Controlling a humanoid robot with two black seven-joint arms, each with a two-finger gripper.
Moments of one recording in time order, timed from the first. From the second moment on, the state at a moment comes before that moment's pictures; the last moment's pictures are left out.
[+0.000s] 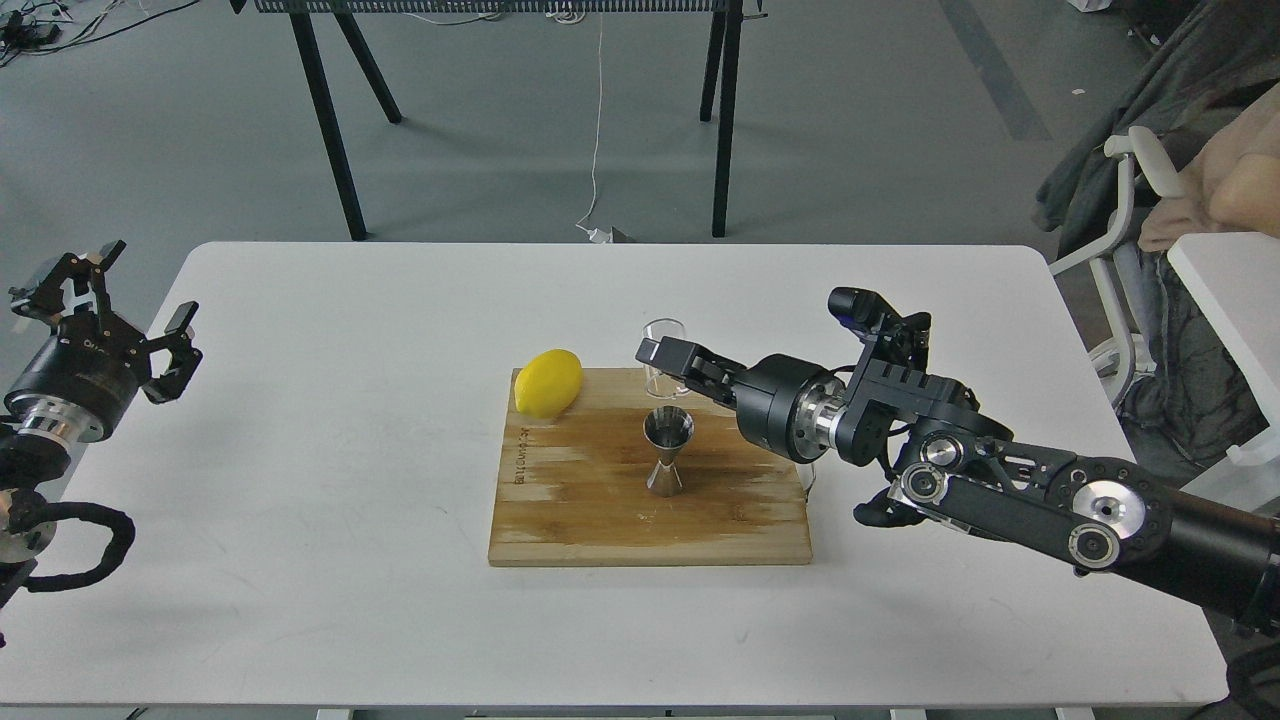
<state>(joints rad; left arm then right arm) -0.49 0.62 -0.65 -0.62 -0.02 -0.49 -0.49 0.78 -0.38 0.37 1.47 -0.95 -0.06 -0.19</state>
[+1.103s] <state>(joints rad) -0.49 0.62 -0.66 -0.62 -0.03 -0.49 -0.49 -0.01 -0.22 1.54 1.37 0.30 -0.30 -0.20</state>
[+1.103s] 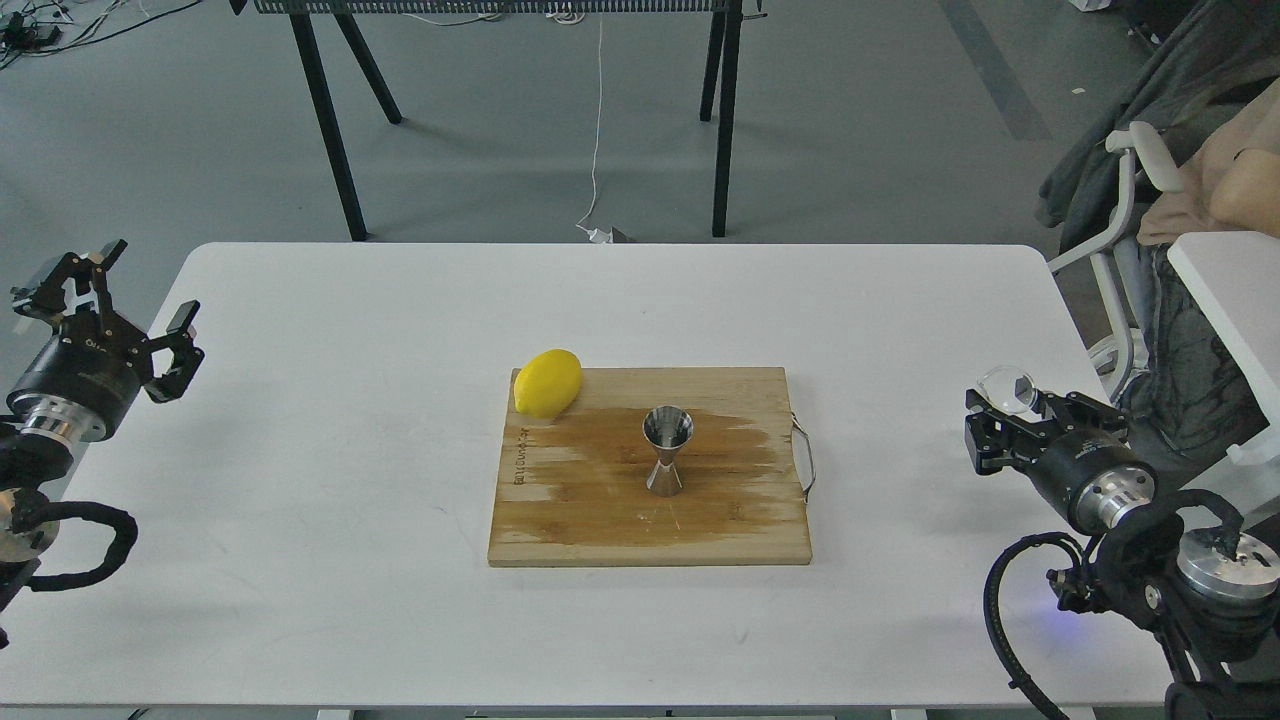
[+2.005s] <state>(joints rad) -0.49 0.61 -0.65 -0.62 -0.03 -0.49 -0.49 -0.01 -0.20 1.48 1.27 0.30 -0.36 -0.20</state>
